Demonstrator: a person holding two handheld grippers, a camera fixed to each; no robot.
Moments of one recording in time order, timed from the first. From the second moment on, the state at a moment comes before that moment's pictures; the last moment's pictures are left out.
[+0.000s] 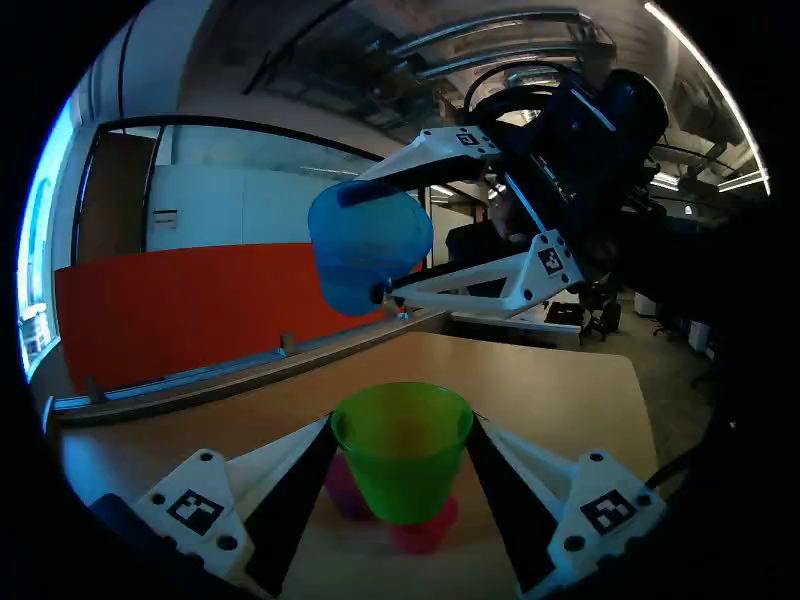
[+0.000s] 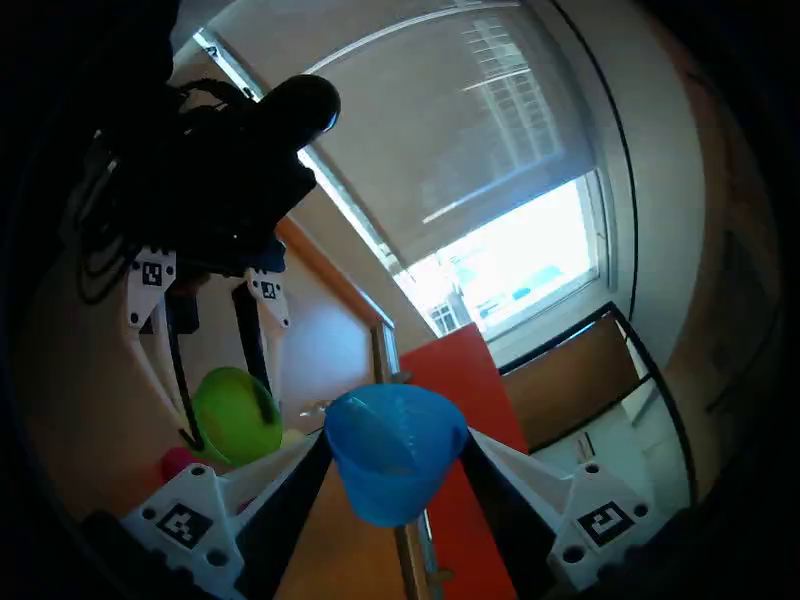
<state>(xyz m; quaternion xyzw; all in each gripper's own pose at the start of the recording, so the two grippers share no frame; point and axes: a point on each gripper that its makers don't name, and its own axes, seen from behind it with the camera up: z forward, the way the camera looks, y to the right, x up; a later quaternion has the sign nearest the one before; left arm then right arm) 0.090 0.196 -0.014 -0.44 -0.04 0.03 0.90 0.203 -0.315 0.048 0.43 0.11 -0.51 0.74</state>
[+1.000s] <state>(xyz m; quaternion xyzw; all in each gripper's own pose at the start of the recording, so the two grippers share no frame) 0.091 0.196 -0.016 -0.44 -0.04 0.04 0.90 0.205 -0.315 0.047 0.43 0.12 -0.52 0.73</state>
